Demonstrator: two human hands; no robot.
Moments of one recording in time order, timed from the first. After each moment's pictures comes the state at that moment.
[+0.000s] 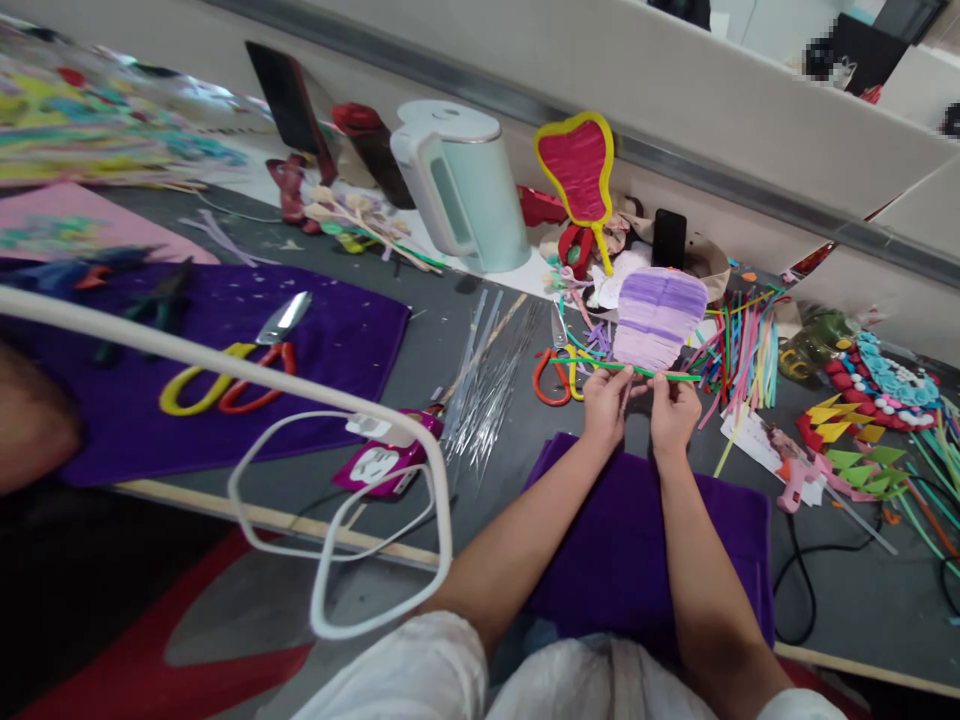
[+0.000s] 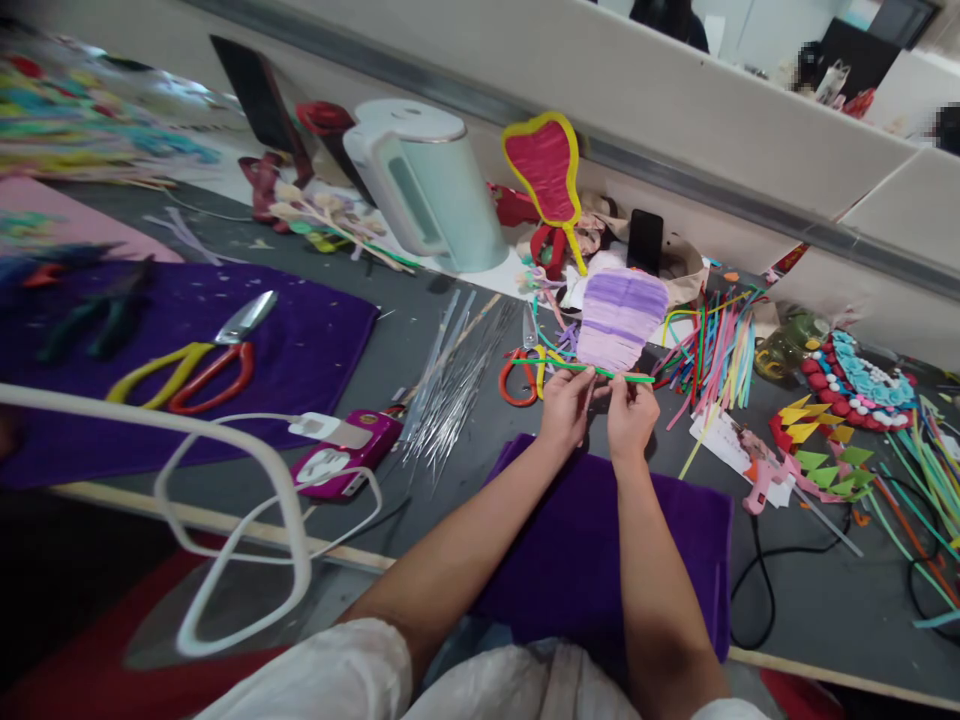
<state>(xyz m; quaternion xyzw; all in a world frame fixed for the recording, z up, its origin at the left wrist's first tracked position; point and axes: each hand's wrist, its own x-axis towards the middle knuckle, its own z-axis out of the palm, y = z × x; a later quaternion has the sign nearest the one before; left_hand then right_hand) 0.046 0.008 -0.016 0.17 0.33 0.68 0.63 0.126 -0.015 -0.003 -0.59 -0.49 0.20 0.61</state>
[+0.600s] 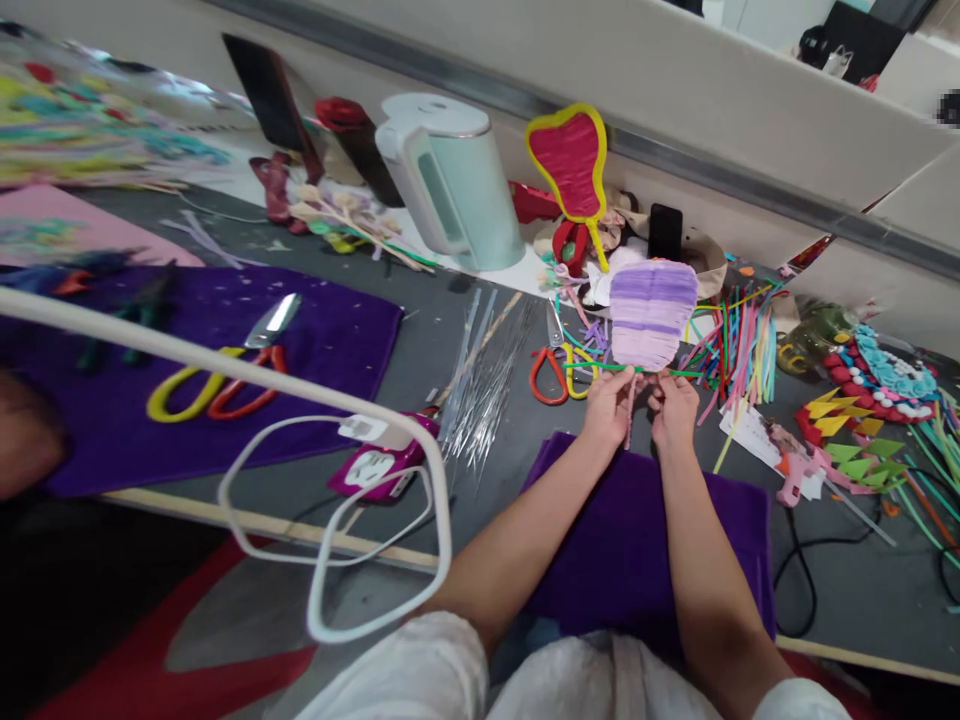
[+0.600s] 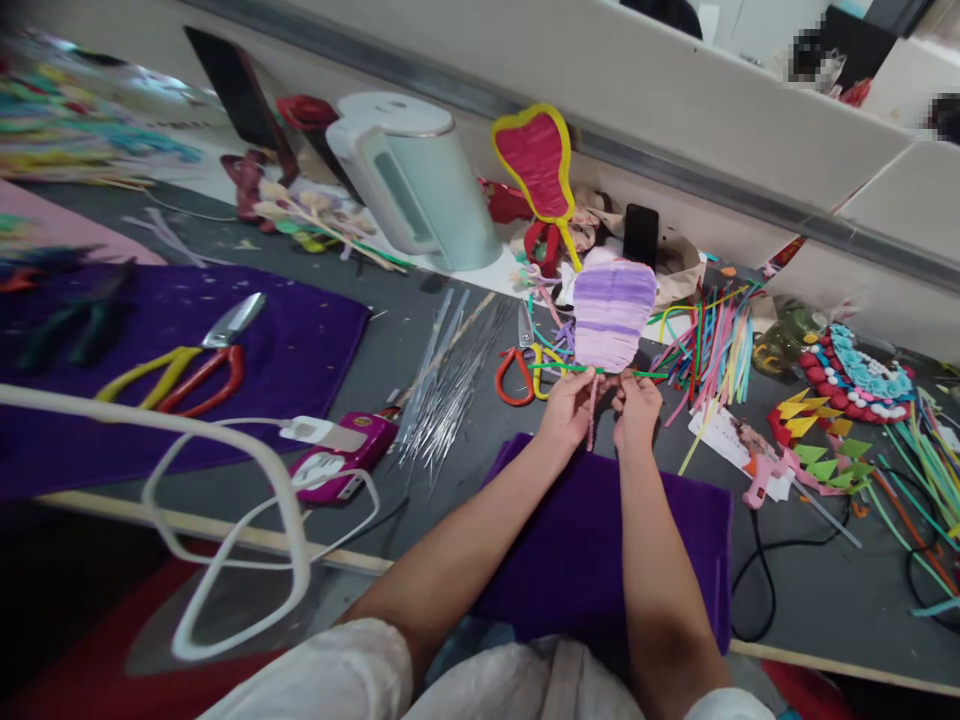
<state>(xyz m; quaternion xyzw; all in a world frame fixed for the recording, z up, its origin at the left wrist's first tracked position) 0.050 0.009 -0.016 0.07 0.29 0.64 0.71 0.131 0.002 -0.012 -0.46 -0.21 0.51 0.70</state>
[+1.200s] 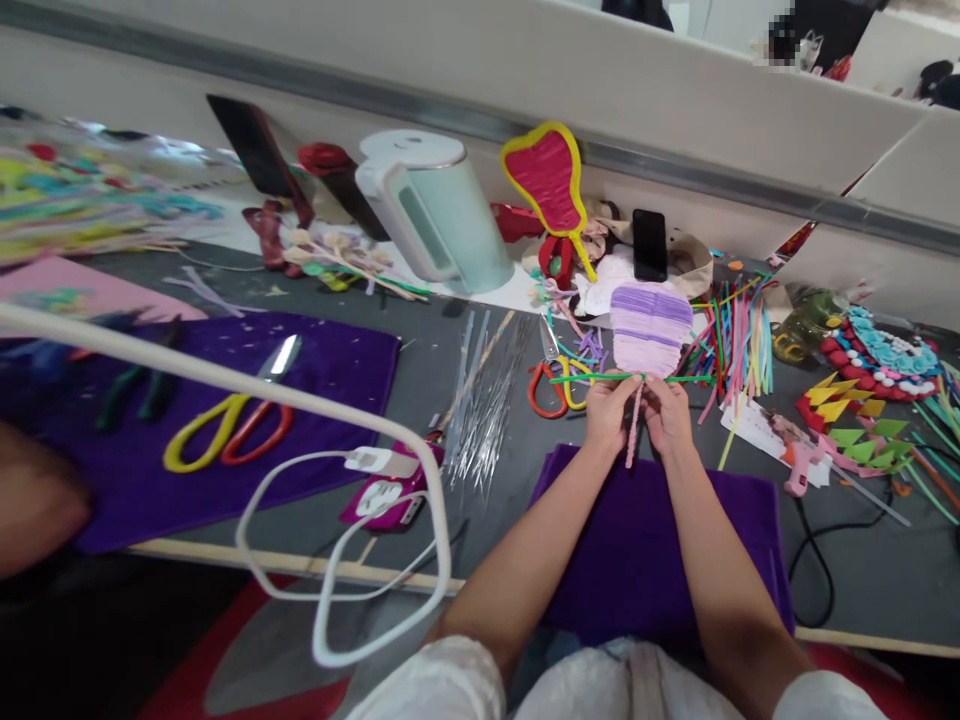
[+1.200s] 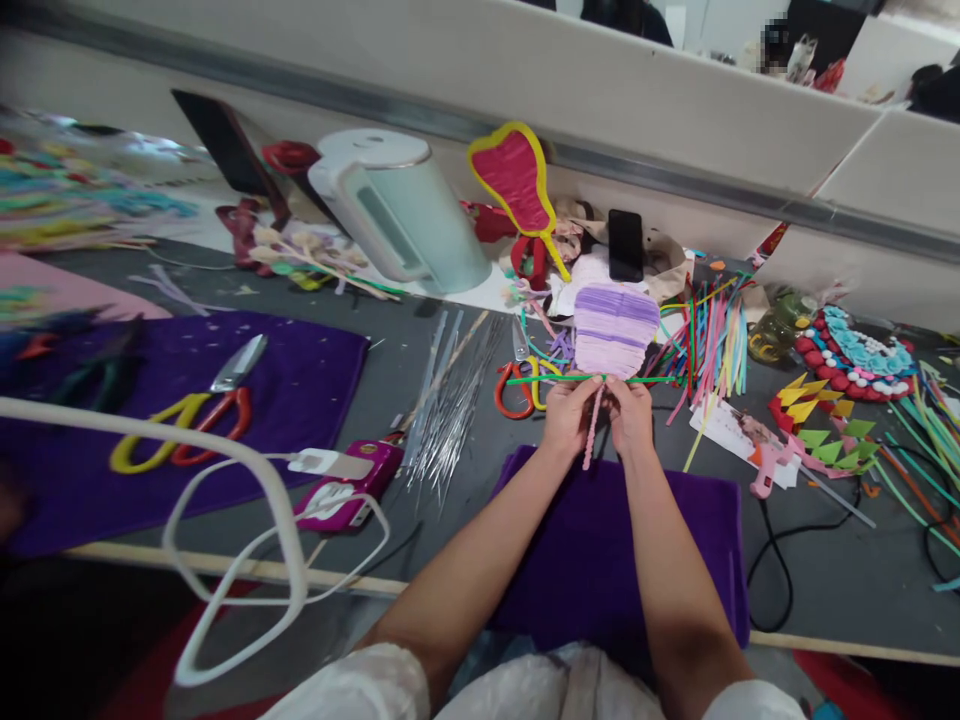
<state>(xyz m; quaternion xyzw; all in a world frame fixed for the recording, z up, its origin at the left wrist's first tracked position) 0.053 0.002 -0.011 0.20 0.32 0.64 0.67 0.128 -0.002 -0.018 -0.39 -0.20 0.60 0.67</state>
